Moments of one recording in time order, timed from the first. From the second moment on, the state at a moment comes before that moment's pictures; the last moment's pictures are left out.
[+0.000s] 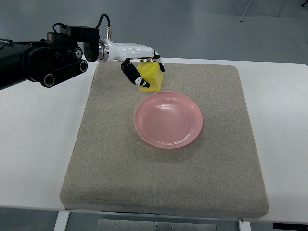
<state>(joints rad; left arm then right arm) -1.46 0.30 0.25 -0.82 1.06 -0.16 -0.39 0.03 0.00 -0.11 0.13 -0.13 -0.10 -0.02</state>
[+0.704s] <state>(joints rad) -1.45 0.30 0.25 -1.03 1.27 -0.16 -0.39 0.03 0.00 -0.11 0.13 -0.13 -0.10 -0.02</state>
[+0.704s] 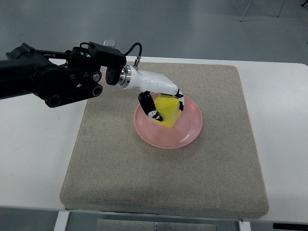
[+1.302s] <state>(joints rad) -1.41 0.28 0.25 -1.01 1.38 -0.15 -0.39 0.03 0.00 -0.11 0.13 -0.13 -0.10 -0.02</state>
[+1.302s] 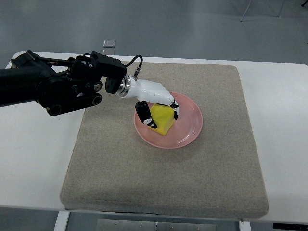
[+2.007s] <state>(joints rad) -1.39 0.26 0.25 -0.97 1.38 -0.12 -0.39 0.03 0.00 -0.11 0.13 -0.13 -0.10 -0.02</state>
